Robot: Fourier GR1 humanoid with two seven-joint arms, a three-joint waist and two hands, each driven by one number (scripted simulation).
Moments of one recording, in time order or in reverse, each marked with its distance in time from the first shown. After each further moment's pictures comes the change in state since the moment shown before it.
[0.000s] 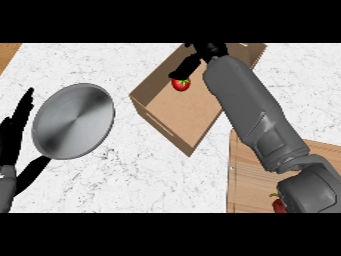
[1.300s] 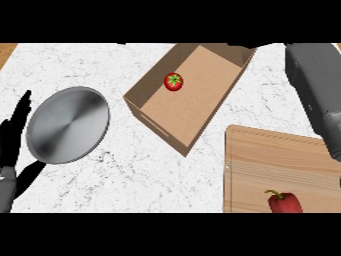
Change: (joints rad) left arm 0.006 -0.011 0.018 0.015 -0.011 0.017 0.003; right arm 0.068 -0.286 -0.309 0.002 -0.308 0.107 -0.342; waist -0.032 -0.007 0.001
